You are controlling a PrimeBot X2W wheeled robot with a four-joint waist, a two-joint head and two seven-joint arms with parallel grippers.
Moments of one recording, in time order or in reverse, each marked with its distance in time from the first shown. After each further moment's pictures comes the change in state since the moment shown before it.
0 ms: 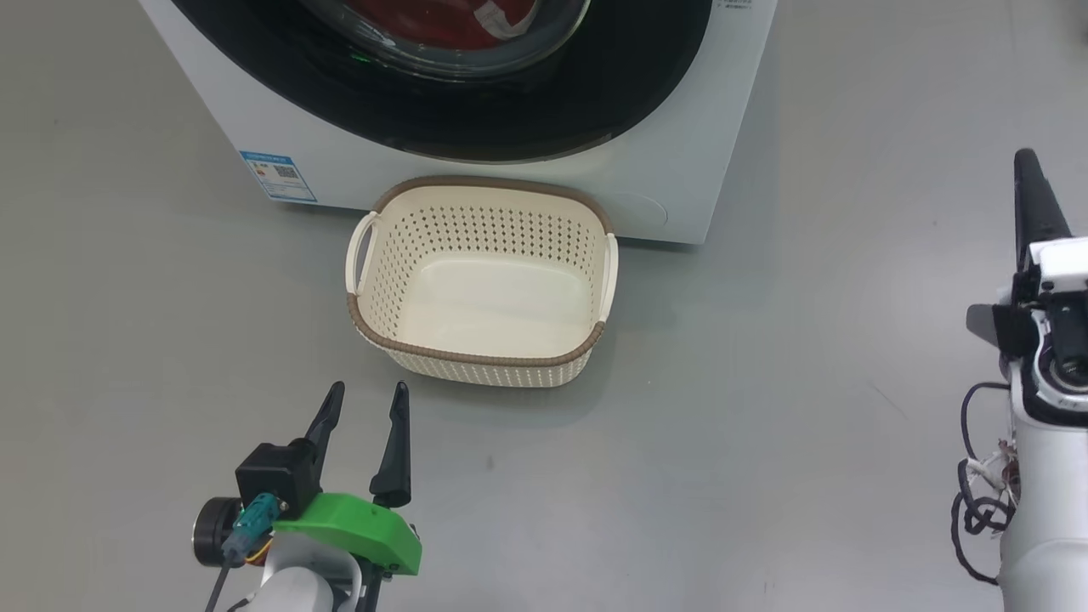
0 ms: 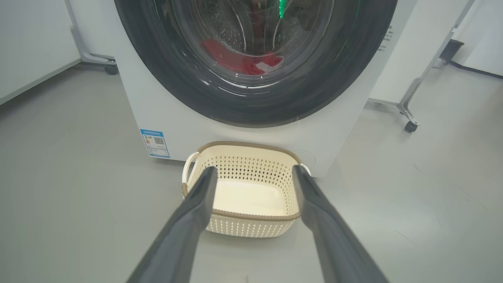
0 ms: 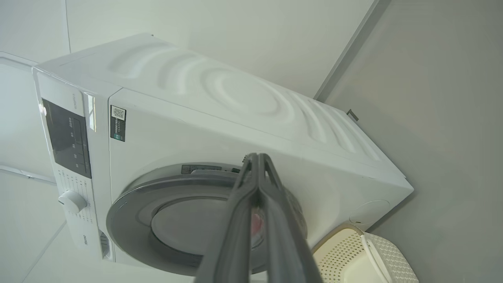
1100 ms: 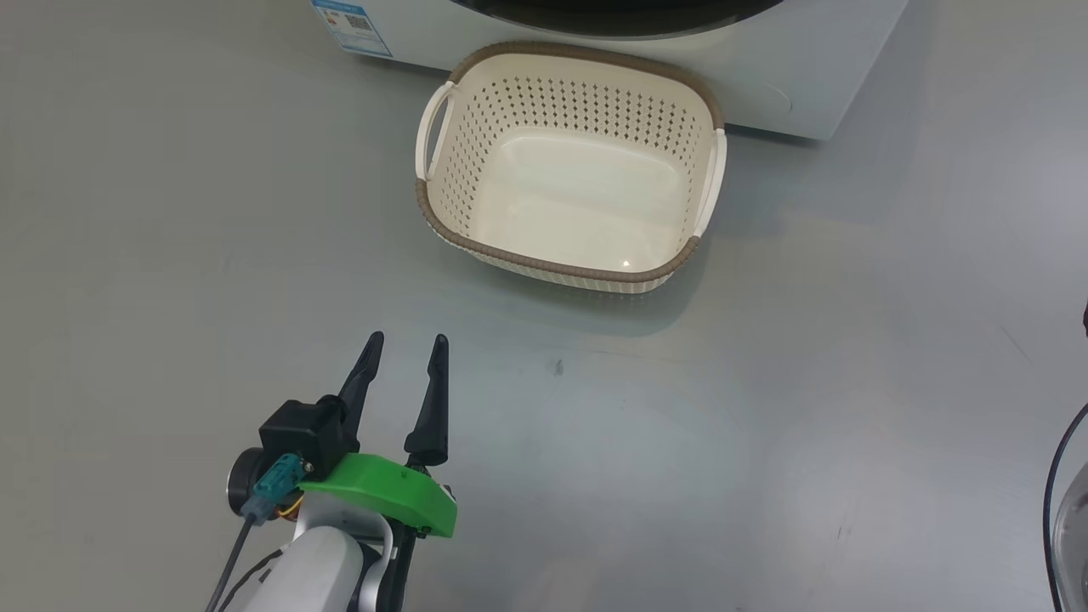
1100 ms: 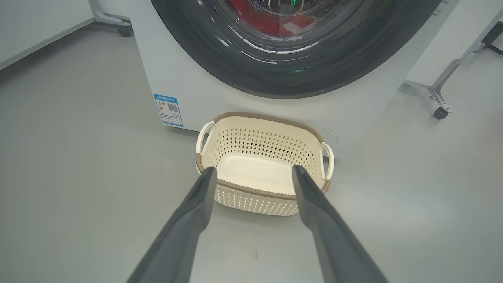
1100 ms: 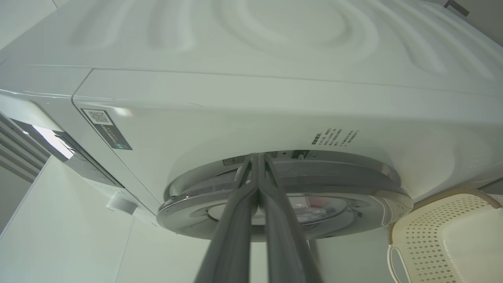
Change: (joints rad) left arm -0.082 -0.002 -0.096 -0.057 -0.078 0.030 0.000; right arm -0.495 -0.135 -0.057 0.132 0.203 -0.131 0.322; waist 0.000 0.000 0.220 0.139
